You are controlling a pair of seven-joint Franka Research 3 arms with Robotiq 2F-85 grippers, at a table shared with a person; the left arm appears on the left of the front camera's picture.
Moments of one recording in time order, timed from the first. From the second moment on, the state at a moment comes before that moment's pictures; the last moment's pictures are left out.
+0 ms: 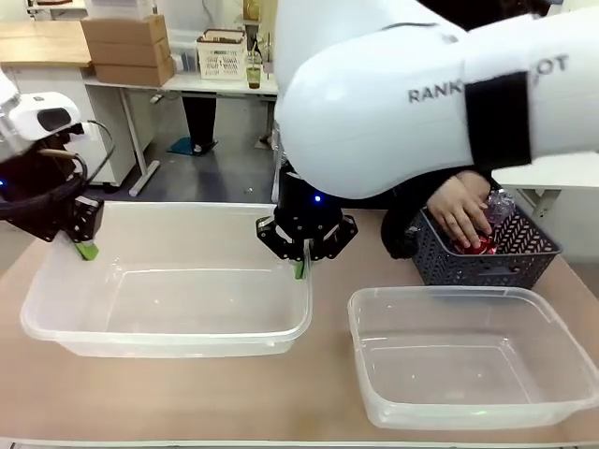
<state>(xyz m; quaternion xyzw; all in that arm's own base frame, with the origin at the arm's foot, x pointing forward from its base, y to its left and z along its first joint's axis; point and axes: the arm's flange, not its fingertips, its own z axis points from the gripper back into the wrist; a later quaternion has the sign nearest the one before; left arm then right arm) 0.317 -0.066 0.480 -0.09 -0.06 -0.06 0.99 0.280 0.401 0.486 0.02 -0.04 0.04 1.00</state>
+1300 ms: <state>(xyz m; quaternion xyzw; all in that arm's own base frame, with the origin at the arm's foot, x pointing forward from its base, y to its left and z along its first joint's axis) 0.358 -0.214 0.490 -0.07 0.03 -0.09 0.99 0.328 0.287 0.499 -0.03 0.02 -0.04 1.00</state>
